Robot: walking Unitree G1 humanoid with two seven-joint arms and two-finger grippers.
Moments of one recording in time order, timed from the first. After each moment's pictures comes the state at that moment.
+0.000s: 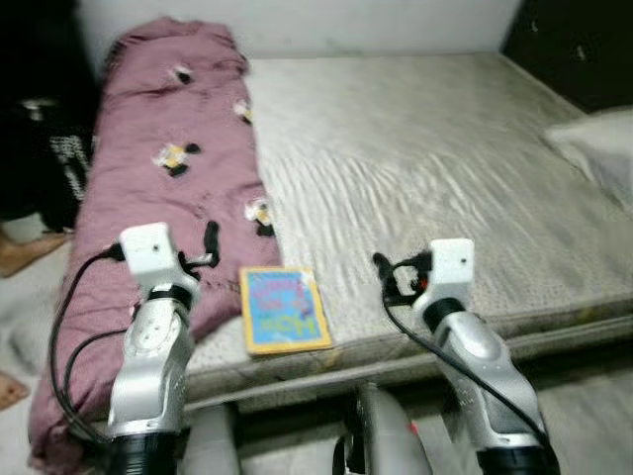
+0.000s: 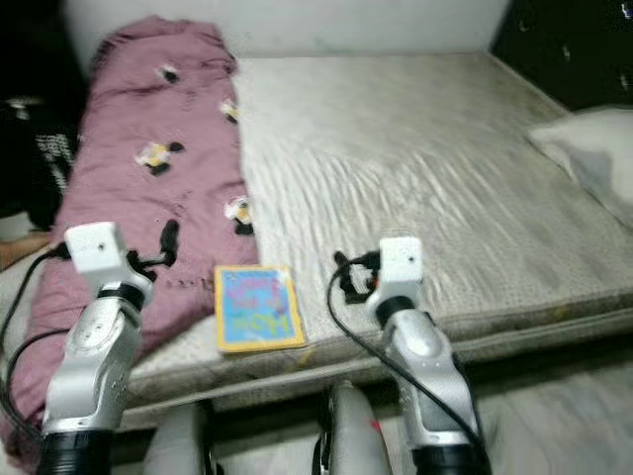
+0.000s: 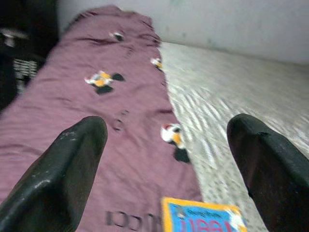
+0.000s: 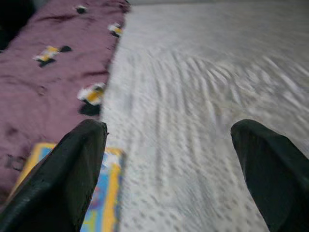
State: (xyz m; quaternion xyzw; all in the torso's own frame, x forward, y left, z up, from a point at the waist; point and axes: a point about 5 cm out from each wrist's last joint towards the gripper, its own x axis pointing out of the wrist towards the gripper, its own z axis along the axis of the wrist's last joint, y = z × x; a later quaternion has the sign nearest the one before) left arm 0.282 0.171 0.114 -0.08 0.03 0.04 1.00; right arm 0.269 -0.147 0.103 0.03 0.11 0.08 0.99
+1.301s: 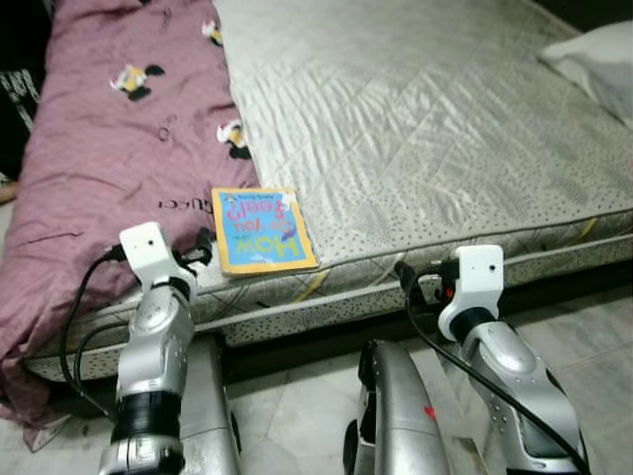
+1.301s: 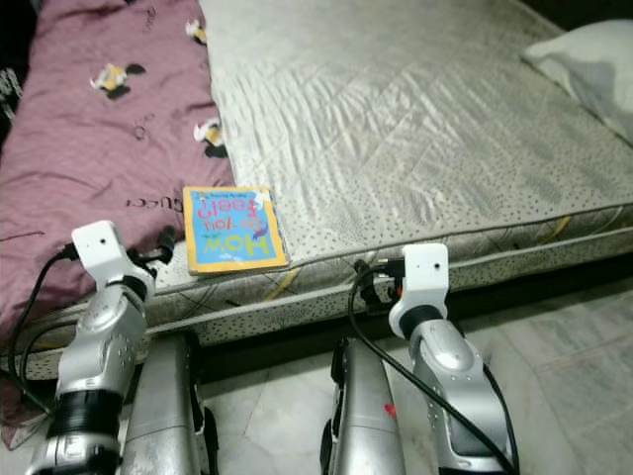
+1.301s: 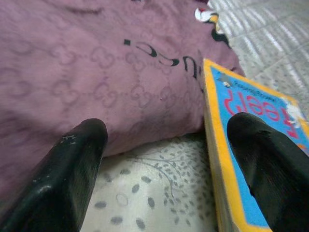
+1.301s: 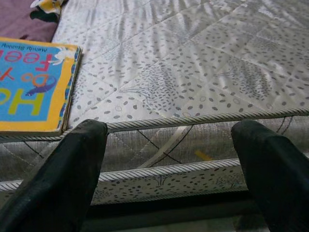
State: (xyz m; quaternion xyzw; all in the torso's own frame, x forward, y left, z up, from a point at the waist) left arm 0.315 0.191 0.089 -0.13 0.10 0.10 0.98; right arm 0.250 -0.166 0.117 0.00 0.12 0.07 0.99
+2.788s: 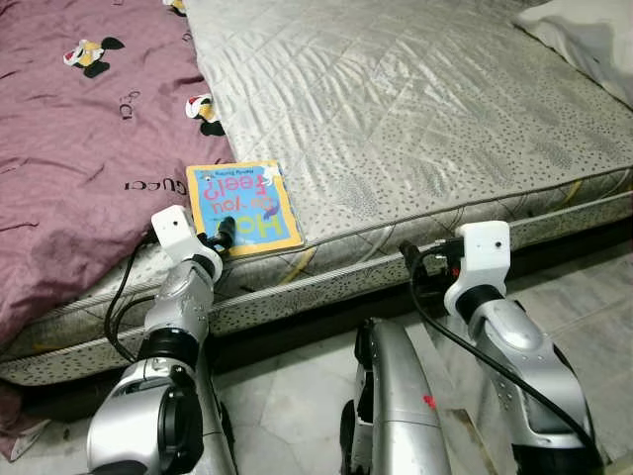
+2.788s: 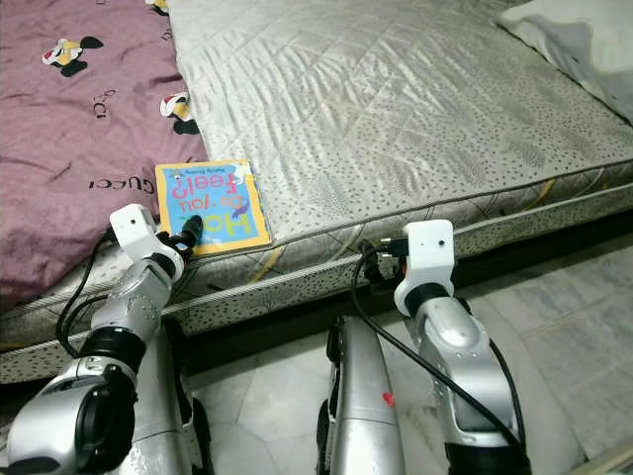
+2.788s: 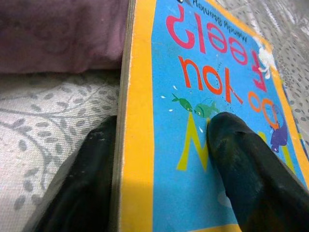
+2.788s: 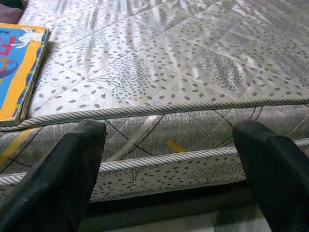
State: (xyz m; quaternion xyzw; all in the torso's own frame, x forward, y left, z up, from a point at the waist) left arm 0.354 0.173 0.075 -0.22 0.14 0.03 0.96; right arm 0.270 -0.168 0.131 -0.02 0.09 0.07 0.99
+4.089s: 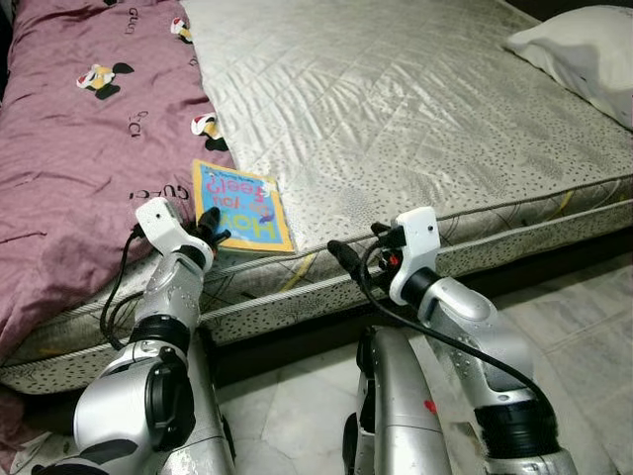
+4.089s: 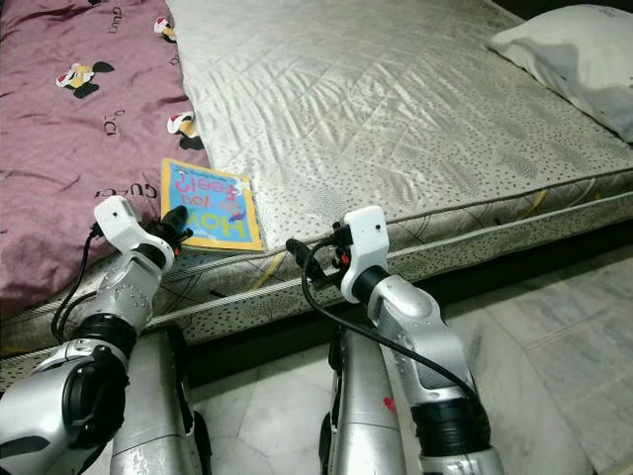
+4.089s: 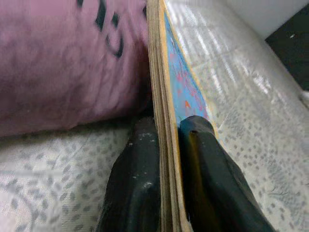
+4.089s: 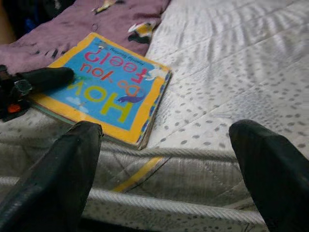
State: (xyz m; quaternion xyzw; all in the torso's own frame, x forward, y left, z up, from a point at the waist) left arm 0.363 0.188 0.088 -0.28 0.09 0.02 0.96; right arm 0.294 -0.109 0.128 0.05 0.08 0.27 0.96
